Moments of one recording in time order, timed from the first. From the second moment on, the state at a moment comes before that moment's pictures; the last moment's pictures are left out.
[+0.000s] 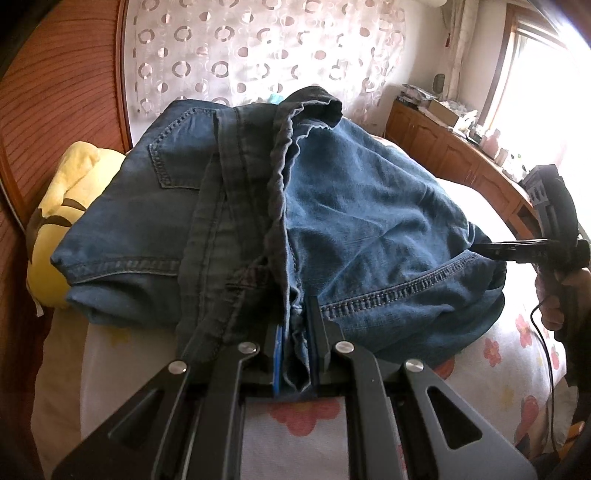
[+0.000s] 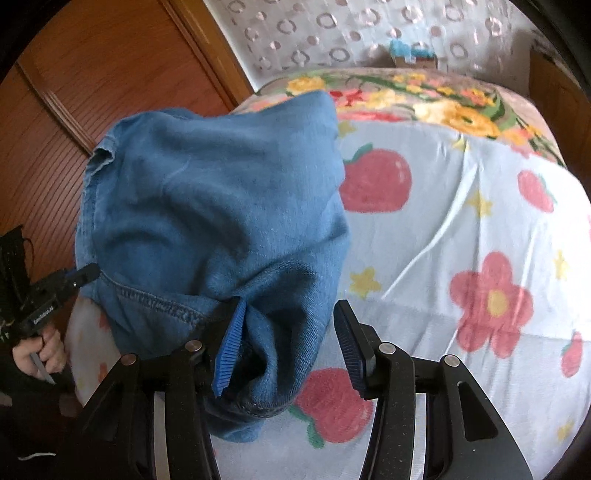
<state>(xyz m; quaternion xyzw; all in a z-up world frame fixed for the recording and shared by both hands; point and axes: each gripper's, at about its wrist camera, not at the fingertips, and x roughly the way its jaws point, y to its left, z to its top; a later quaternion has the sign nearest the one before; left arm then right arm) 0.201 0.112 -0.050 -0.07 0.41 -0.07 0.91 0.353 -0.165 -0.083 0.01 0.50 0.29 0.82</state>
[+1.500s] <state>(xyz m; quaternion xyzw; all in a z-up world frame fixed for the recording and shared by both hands) 0.092 -0.006 -0.035 -0.03 0.36 -0.17 0.92 0.145 -0.278 -0.036 -0.07 0.36 0.22 0.91</state>
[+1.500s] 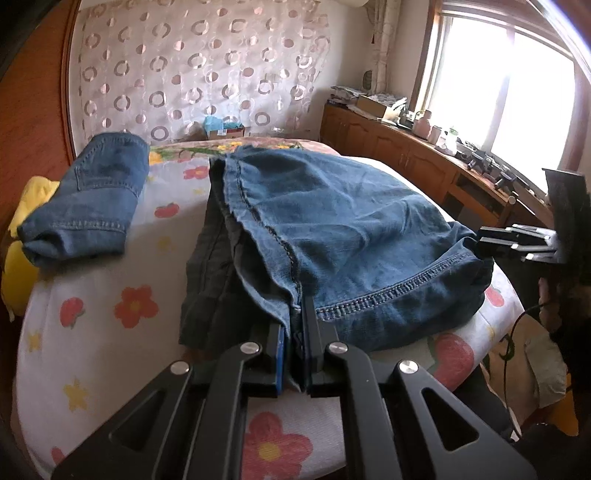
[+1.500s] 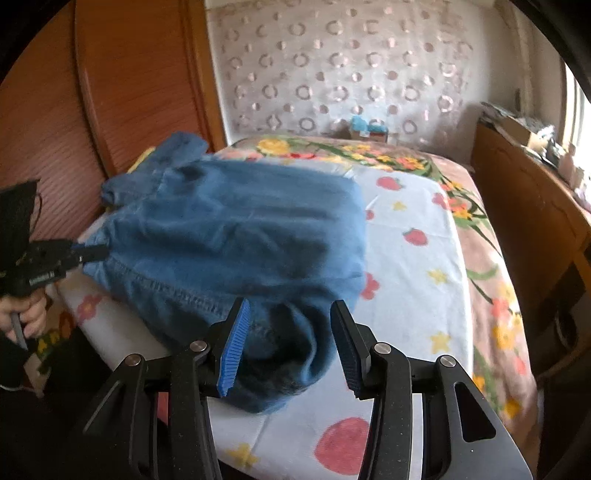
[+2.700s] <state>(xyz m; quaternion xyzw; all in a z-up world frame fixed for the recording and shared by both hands) 0.084 -0.006 -0.051 -0.04 0.37 -0.17 0.91 0.120 -0.262 -0.056 -0.11 0.34 0.22 0.91</state>
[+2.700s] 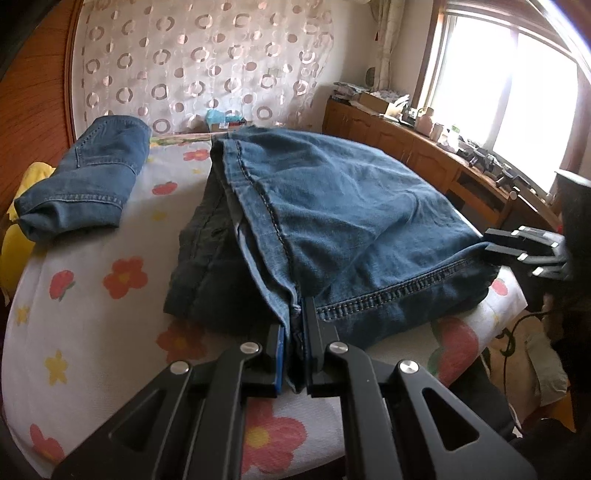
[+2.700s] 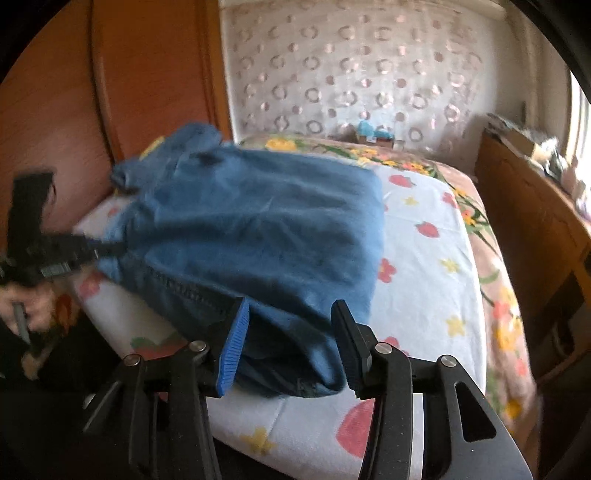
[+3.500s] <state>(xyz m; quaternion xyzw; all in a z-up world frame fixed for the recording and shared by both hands) 0.066 0.004 -0.022 -0.06 0.33 -0.17 0.93 0.100 -0.253 -0.058 -0.13 0.32 0.23 0.91</state>
